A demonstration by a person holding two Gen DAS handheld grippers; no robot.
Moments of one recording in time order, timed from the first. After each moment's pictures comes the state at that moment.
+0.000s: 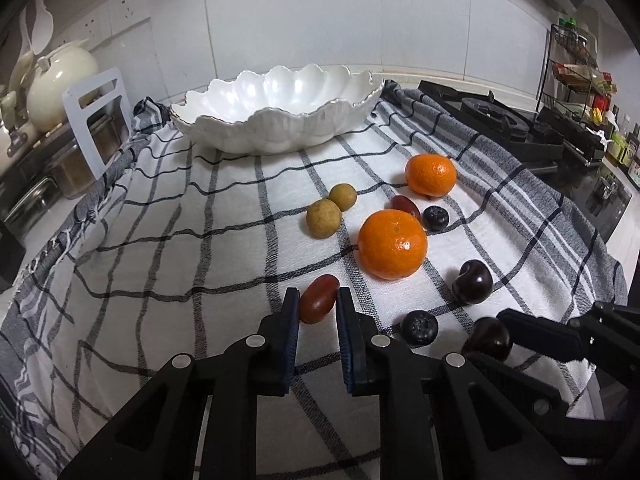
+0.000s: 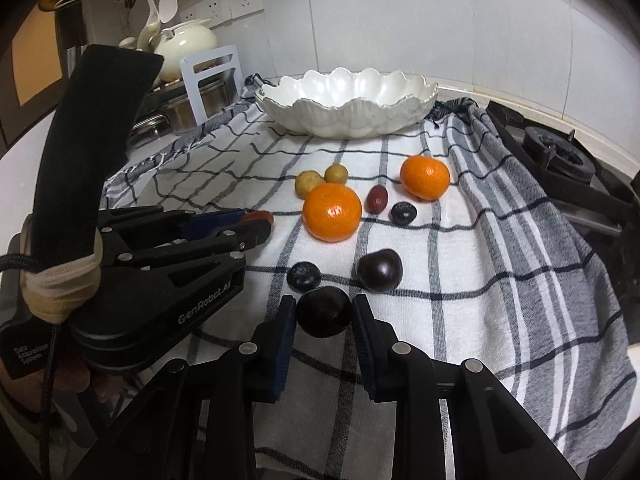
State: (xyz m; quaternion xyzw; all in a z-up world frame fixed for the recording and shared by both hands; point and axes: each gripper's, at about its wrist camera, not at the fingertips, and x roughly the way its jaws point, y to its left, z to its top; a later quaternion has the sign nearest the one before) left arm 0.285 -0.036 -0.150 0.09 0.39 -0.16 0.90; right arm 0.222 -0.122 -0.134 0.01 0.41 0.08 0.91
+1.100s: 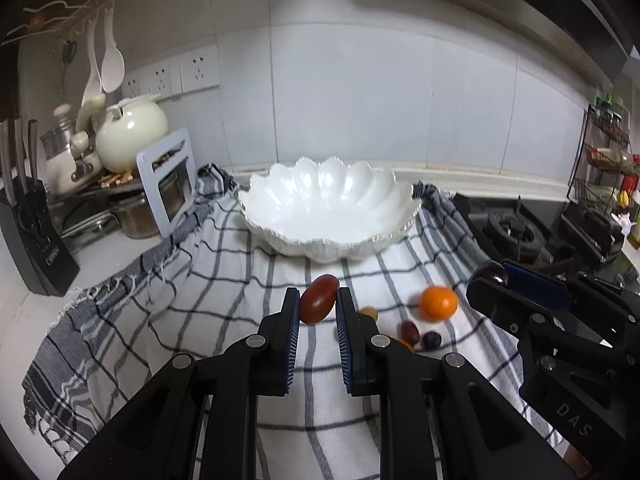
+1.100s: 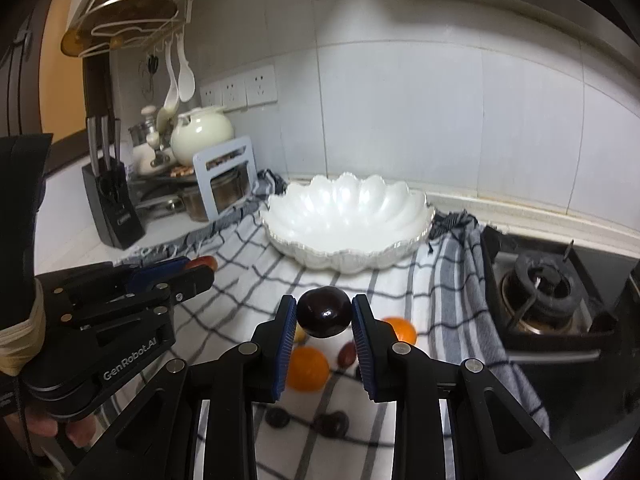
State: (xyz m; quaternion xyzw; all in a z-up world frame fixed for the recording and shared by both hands) left arm 0.284 -0.030 -0.047 0.03 0.30 -0.08 0.95; right arm 0.266 -0.154 -0.042 0.00 0.29 0.13 0.95
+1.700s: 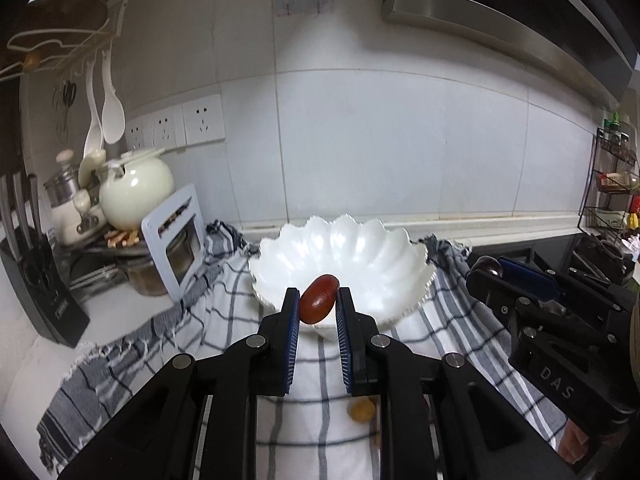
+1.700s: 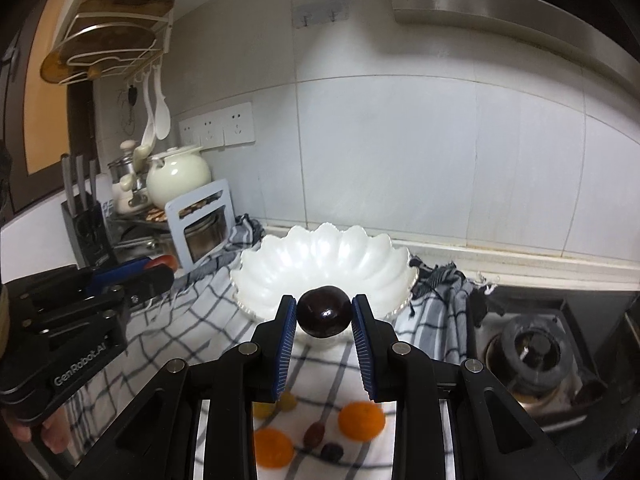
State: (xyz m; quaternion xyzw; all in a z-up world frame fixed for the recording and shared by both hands) left arm 0.328 -0.035 -0.003 0.04 0.24 -0.06 0.97; right arm 0.329 -0.168 -0.009 0.00 0.25 0.11 0.96
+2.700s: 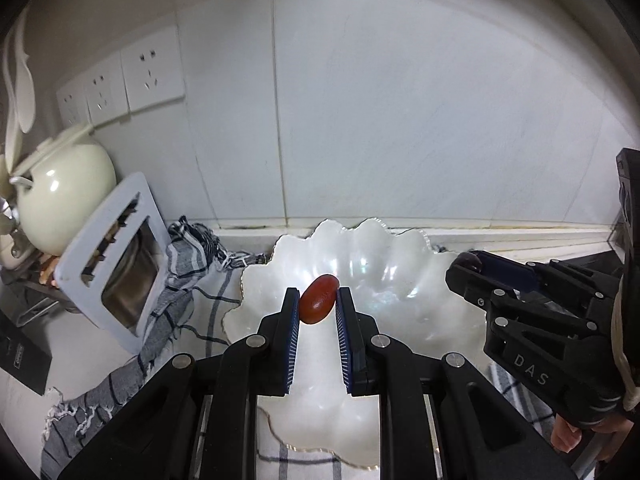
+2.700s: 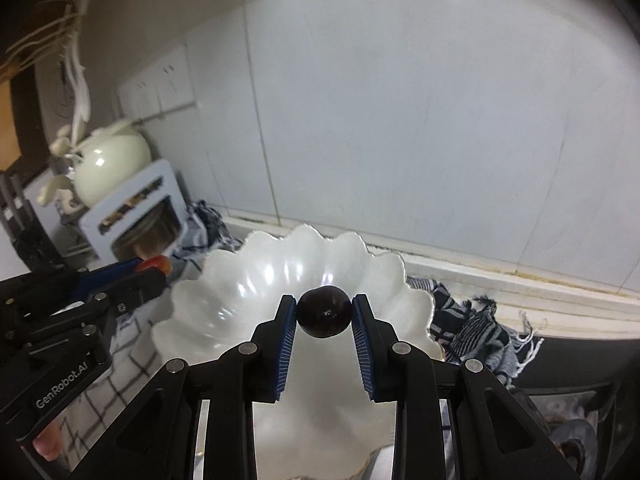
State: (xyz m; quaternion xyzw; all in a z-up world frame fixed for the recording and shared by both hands) left arm 0.524 -0.039 -0.019 0.02 0.36 -0.06 0.93; right arm 0.539 -0.162 -0.033 -0.01 0.37 0.12 0.92
